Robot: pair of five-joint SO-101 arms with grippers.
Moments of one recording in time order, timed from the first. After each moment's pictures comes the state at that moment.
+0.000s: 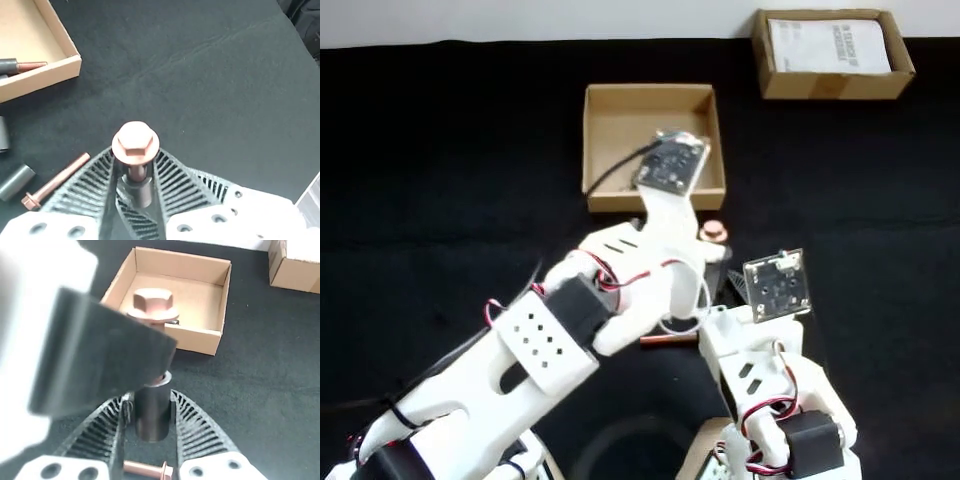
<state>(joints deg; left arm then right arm) 43.3 -33.7 28.3 47.8 28.9 -21.7 -97.5 70.5 61.8 0.1</state>
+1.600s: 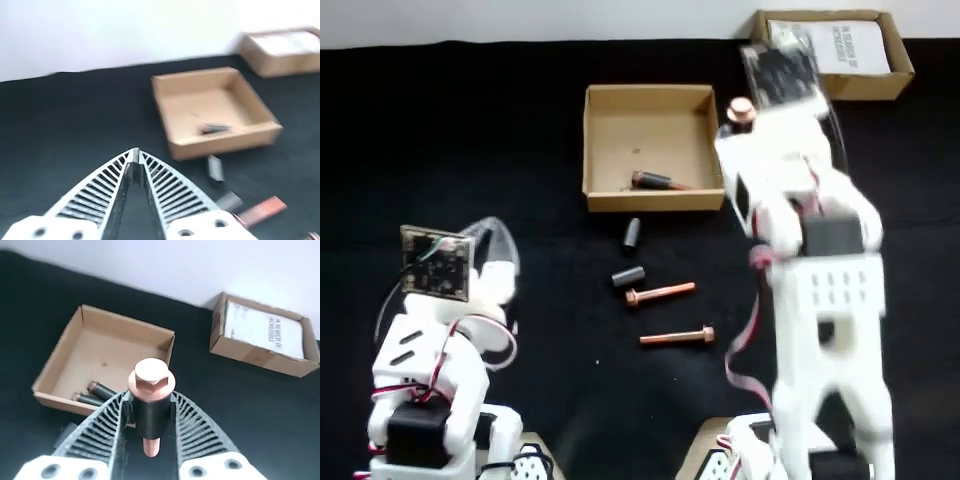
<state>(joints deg) -1.1 -93.1 66.4 51.1 1.5 -12.6 -24.8 5.0 58.2 14.7</state>
